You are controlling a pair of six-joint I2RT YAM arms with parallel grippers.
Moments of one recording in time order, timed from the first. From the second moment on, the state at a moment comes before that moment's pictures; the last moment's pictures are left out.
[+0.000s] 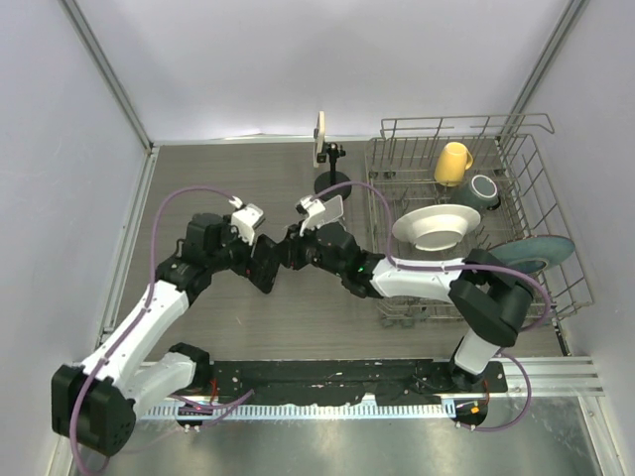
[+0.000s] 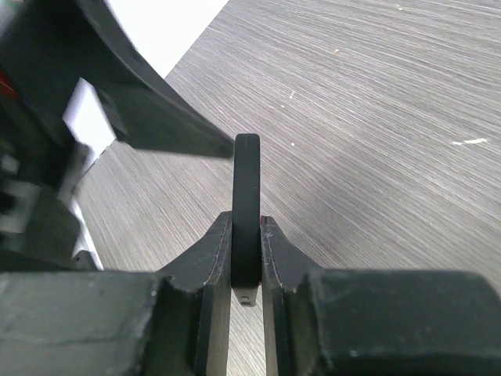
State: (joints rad) left arm -0.35 1.01 0.71 -0.38 0.33 0.15; right arm 0.97 1.70 0.96 0.54 -0.03 0.51
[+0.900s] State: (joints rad) left arm -0.34 0.68 0.81 -0.36 0.08 -0.50; right arm 0.81 1.42 0.88 0.47 0.73 0.47
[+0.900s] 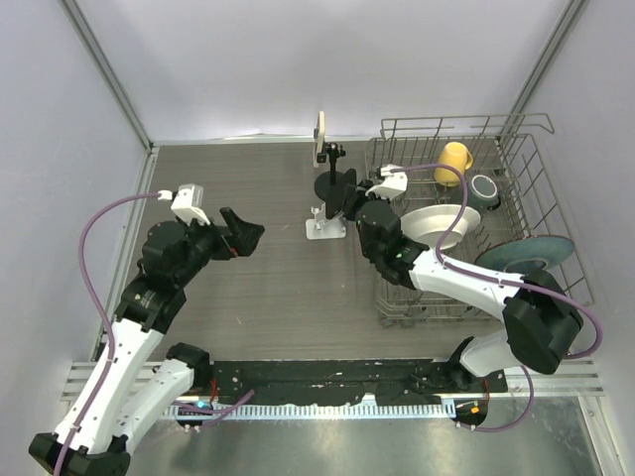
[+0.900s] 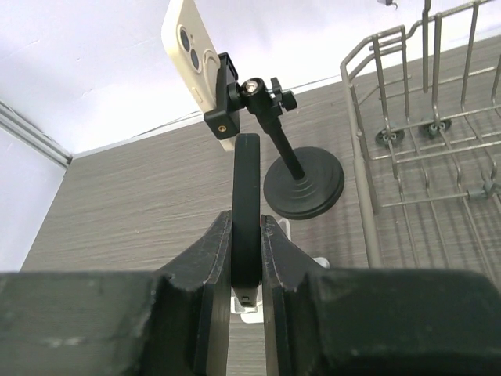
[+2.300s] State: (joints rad) left arm -0.34 0.73 0.80 -0.30 0.33 -0.55; right arm 0.78 1.51 0.79 0.62 0.61 0.54
